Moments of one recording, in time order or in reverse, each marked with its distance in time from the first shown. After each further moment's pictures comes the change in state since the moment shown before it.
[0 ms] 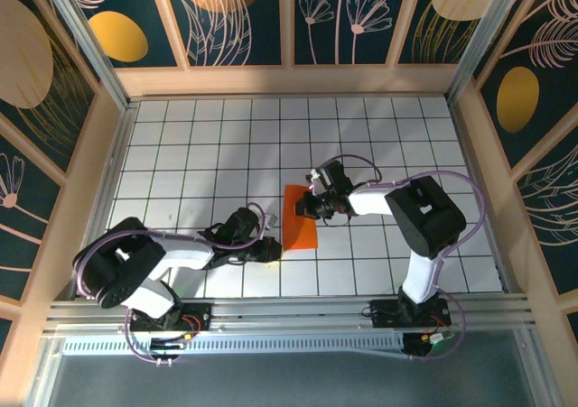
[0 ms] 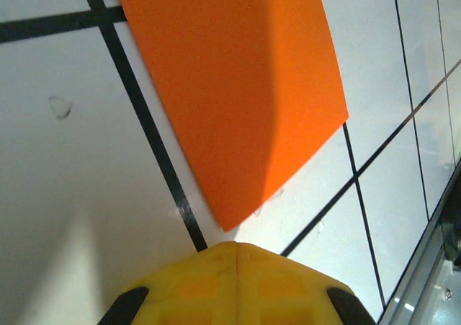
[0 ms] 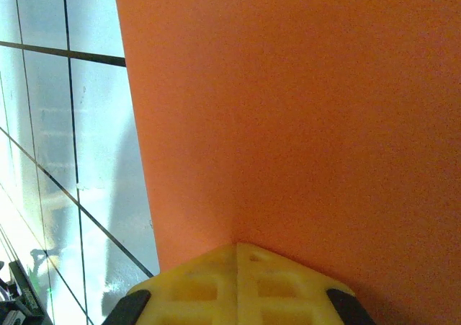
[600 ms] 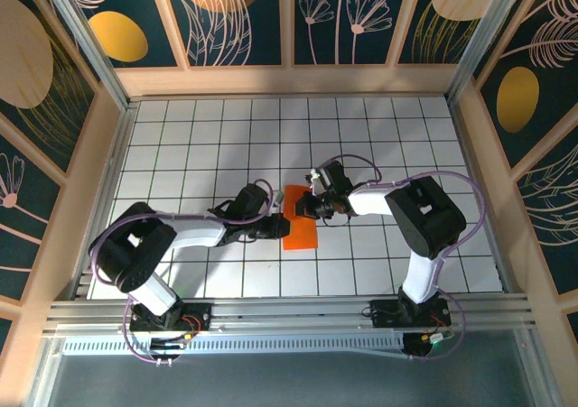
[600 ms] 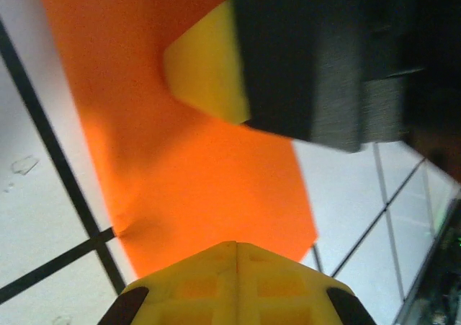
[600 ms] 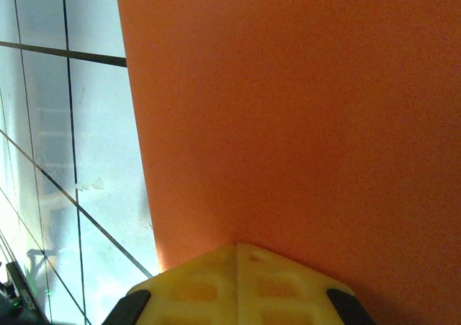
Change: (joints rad) left arm 0.079 0.153 0.237 -0.092 0.008 0.026; right arm 0.003 -0.001 0.001 -0.001 0.006 0.000
